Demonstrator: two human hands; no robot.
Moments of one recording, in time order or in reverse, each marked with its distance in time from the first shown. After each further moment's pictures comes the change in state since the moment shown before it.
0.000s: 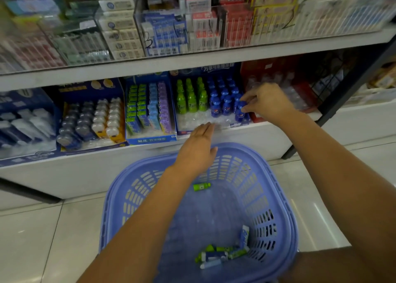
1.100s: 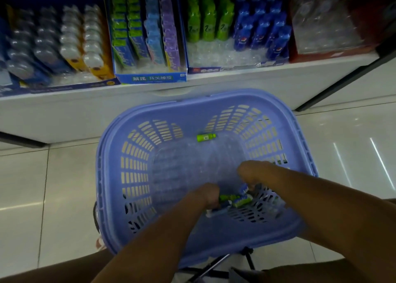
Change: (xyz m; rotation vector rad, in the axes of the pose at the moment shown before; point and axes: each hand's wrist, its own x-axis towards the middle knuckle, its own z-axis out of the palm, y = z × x) left_hand -0.115 -0.056 0.225 -0.068 -0.986 -0.155; right_hand -0.133 0.071 0.254 -0.707 -1.399 -0.059
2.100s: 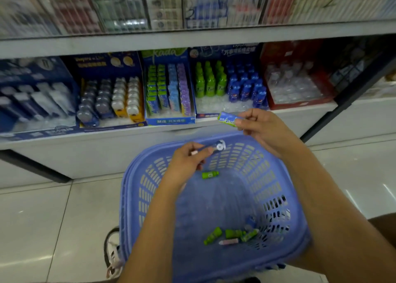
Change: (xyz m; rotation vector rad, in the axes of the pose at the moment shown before) left_hand -0.154 0.015 -0.145 -1.306 0.866 0.309; right_hand -0.202 0.007 -0.101 1.638 1.112 -0.623
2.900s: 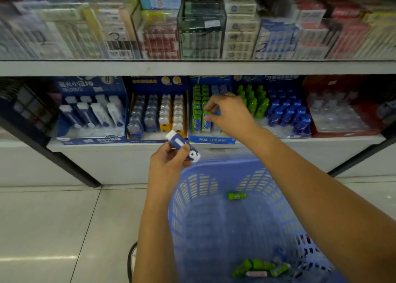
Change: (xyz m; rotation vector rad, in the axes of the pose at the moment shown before) left_hand -0.028 0.050 -0.101 -0.149 0.360 0.186; right_hand 0.092 -0.056 0.143 -1.052 0.017 -0.537
